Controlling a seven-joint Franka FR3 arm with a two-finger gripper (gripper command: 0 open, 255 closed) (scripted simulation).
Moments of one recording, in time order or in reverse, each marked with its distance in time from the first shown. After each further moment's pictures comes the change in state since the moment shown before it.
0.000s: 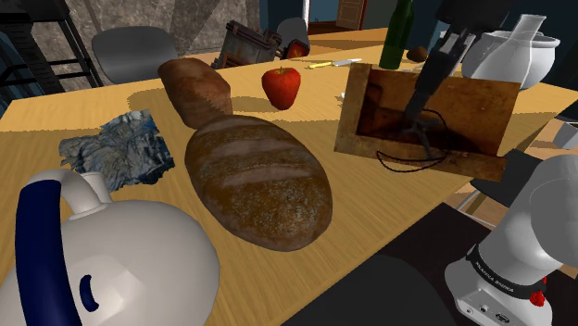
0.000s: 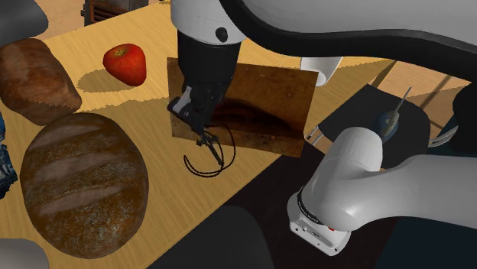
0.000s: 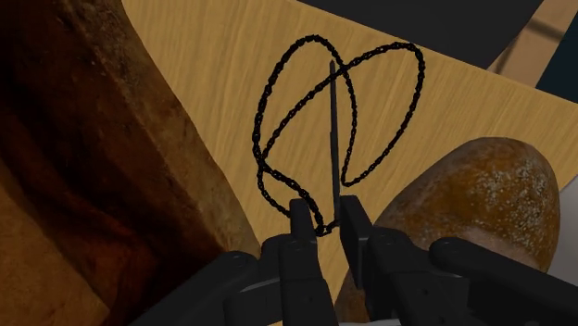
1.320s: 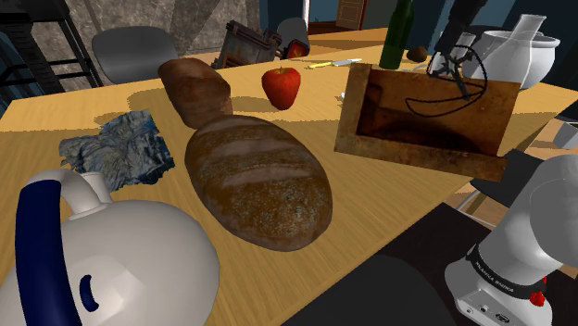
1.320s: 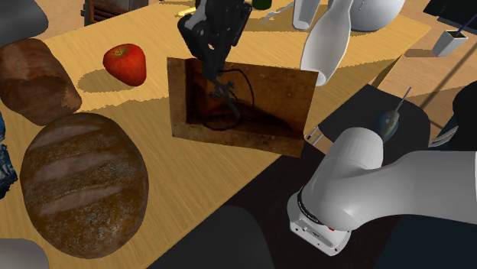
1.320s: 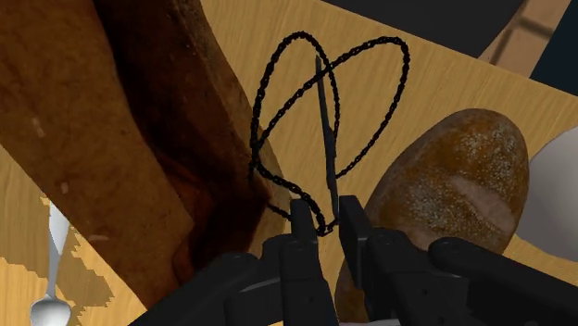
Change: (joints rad) arm -0.020 0.094 -0.111 0.272 -0.075 -0.199 -0.046
